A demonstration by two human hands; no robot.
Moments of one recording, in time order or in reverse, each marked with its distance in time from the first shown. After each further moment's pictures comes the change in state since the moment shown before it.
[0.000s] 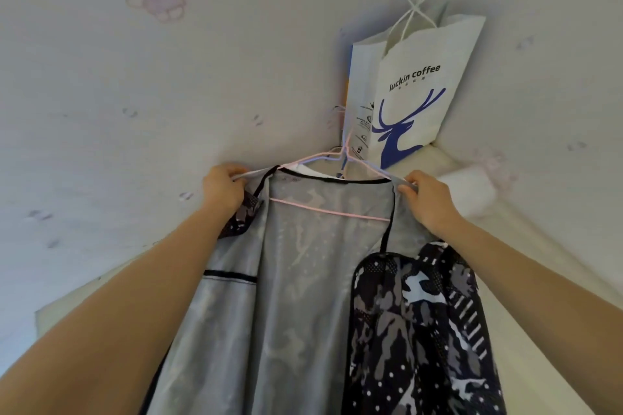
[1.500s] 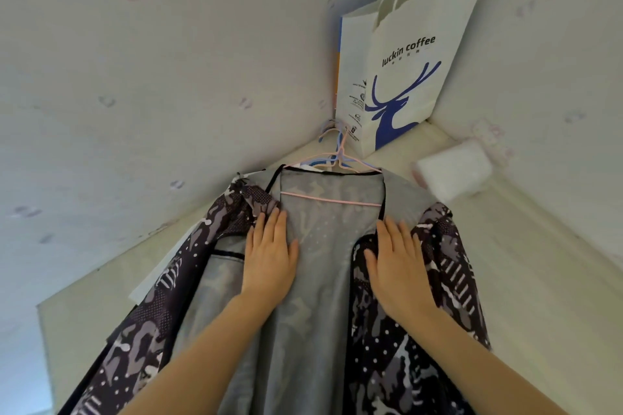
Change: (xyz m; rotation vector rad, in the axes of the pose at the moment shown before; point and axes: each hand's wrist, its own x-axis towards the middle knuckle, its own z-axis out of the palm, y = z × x) left_hand -0.136 -0.034 0.073 0.458 -0.200 0.322; right_hand -0.135 0.007 0.071 -0.395 -0.067 -0.098
